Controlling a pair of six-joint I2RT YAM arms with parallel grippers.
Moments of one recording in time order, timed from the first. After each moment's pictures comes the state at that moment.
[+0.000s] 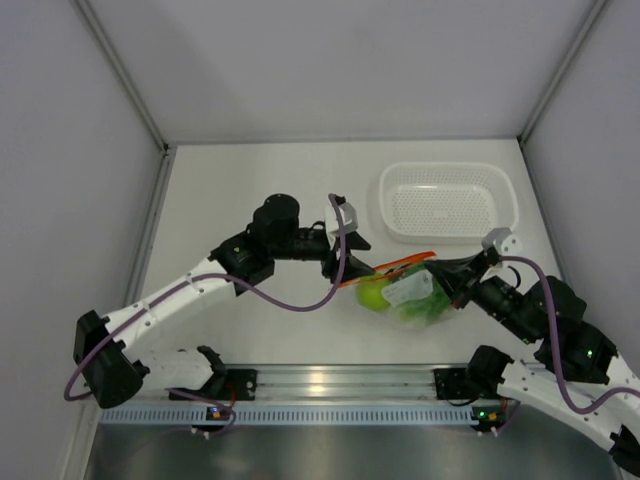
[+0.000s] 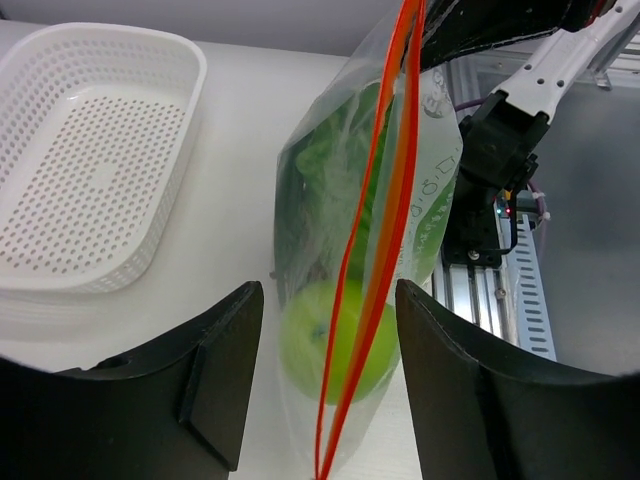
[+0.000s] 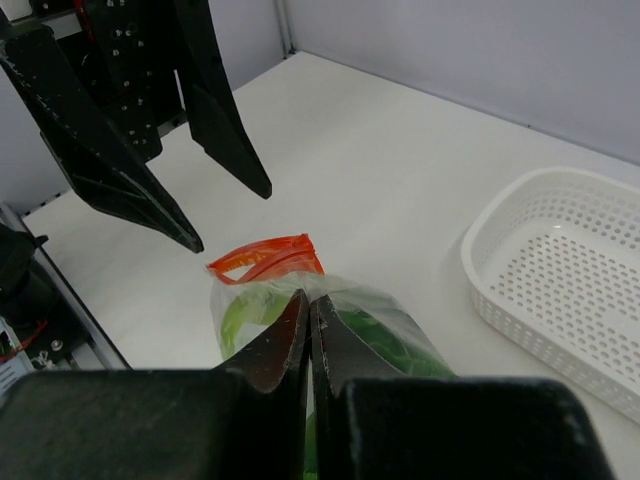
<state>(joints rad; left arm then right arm) -0.84 1.22 1.07 -0.07 0.66 0.08 0.94 0.34 0.79 -0.46 0.18 0.10</state>
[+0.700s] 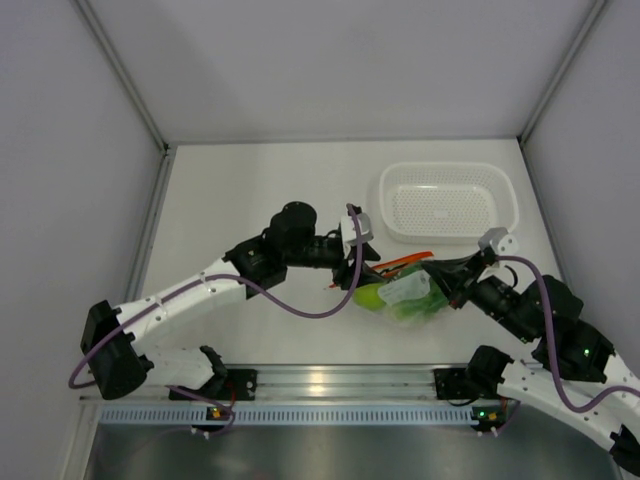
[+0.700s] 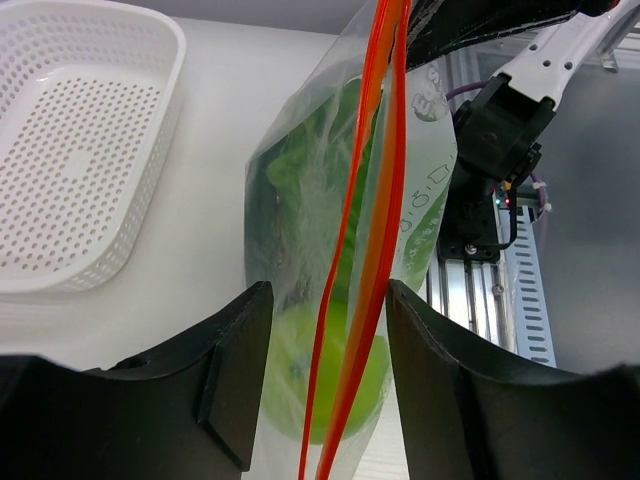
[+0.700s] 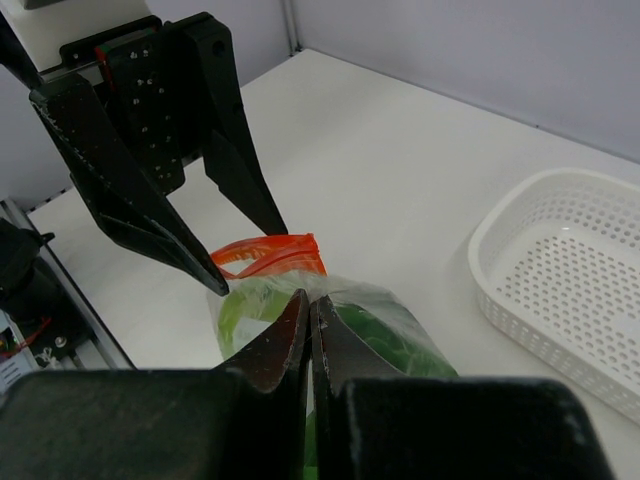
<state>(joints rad) -0.92 1.27 1.07 -0.06 0.59 0.08 0.94 0.34 0.78 -0.44 0.17 0.10</state>
